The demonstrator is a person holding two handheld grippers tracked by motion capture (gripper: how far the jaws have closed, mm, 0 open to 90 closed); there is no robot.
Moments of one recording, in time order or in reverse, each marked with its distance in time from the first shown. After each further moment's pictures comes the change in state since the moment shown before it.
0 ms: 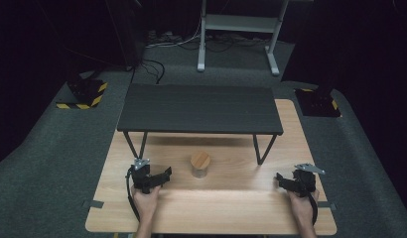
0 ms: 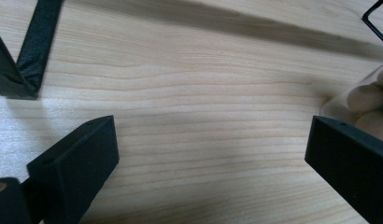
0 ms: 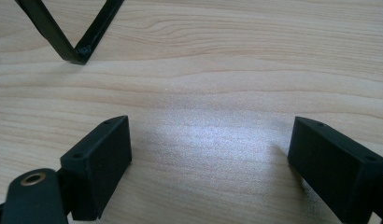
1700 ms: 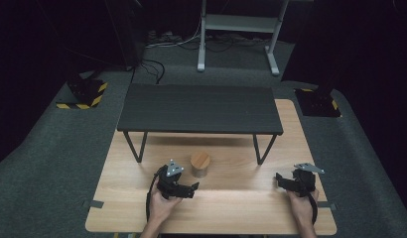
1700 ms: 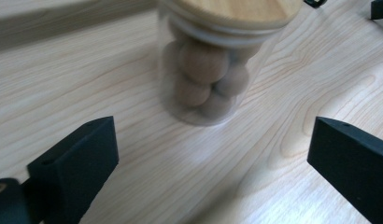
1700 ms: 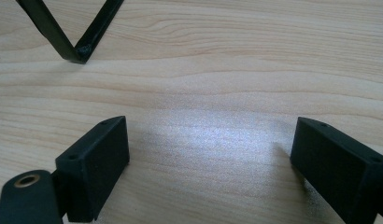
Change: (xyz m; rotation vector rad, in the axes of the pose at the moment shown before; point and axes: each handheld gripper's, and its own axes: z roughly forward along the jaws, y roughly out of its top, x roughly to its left) left arm -0.057 0.024 0.013 0.124 -0.245 0.425; right arm 0.001 0.002 0.001 0.007 -0.002 -0.009
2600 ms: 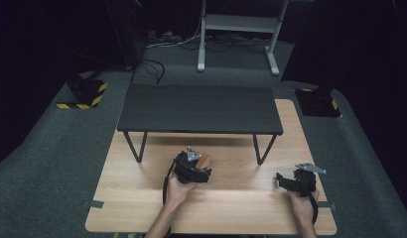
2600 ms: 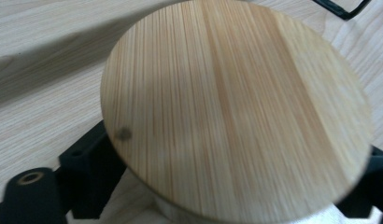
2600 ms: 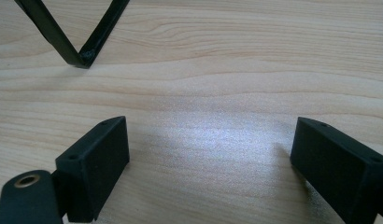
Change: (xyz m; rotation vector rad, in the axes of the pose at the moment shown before) left arm -0.010 0.045 0.051 0.048 0.040 0.039; right arm -0.007 -0.002 -0.001 -0.010 0.026 0.027
